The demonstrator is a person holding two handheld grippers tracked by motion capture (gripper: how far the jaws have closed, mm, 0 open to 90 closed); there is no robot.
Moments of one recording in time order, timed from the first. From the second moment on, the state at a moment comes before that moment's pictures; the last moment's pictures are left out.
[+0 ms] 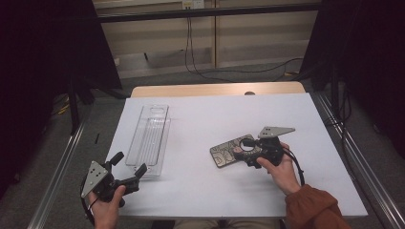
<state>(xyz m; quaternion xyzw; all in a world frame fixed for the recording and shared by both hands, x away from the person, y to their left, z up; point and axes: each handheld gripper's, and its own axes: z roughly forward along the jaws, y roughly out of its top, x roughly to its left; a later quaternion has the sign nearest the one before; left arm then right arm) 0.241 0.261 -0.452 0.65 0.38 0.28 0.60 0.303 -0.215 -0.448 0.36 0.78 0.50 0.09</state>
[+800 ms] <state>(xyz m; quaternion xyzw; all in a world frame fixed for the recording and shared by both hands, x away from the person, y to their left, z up) 0.241 0.262 -0.451 0.65 0.37 0.28 0.61 0.359 -0.161 -0.441 0.34 0.83 0.43 0.07</state>
